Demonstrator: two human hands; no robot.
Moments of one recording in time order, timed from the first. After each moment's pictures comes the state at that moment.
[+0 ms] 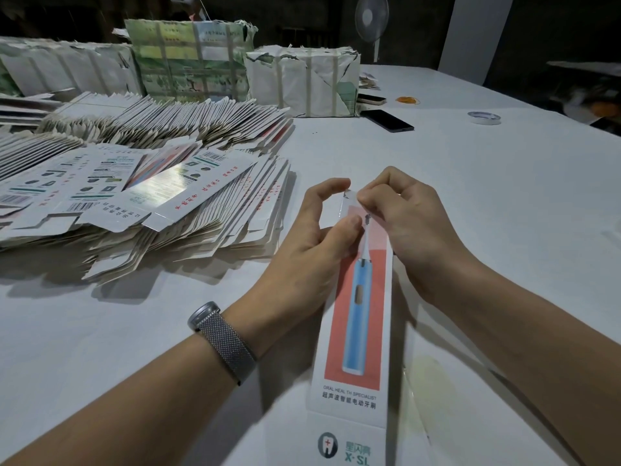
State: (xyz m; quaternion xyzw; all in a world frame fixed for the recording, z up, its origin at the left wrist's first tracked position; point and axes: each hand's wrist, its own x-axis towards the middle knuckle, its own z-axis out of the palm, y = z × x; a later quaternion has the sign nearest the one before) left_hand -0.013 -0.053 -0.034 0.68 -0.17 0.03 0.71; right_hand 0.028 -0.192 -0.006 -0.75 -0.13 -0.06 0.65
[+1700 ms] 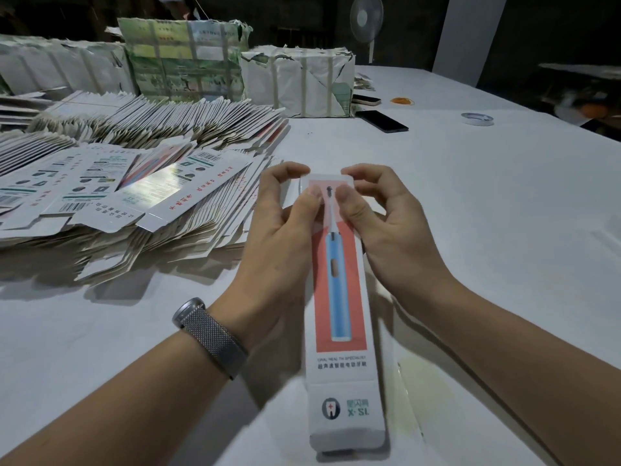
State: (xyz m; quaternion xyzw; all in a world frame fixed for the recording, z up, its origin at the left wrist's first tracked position) left_hand -0.021 -0.054 -0.015 0.61 -0.08 0.14 0.78; right_hand 0.012 -0.184 -0.012 -0.72 -0.19 -0.07 0.67
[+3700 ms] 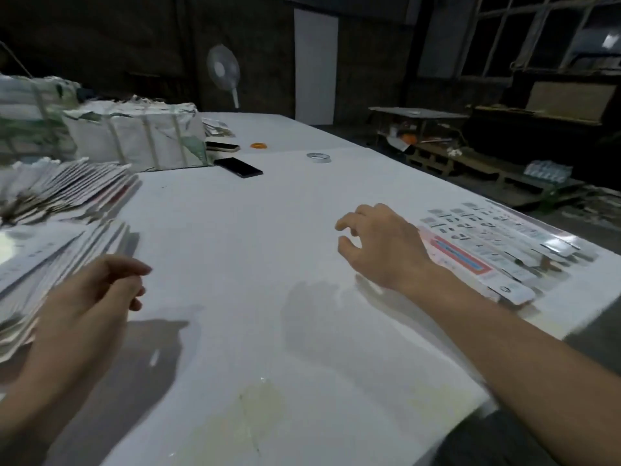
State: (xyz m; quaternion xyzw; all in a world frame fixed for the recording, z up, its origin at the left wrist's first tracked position) left_hand 0.009 -0.033 -0.035 0.79 -0.01 0.16 0.59; right_hand 0.012 -0.377 0.015 -0.97 -0.03 -0.23 0.06
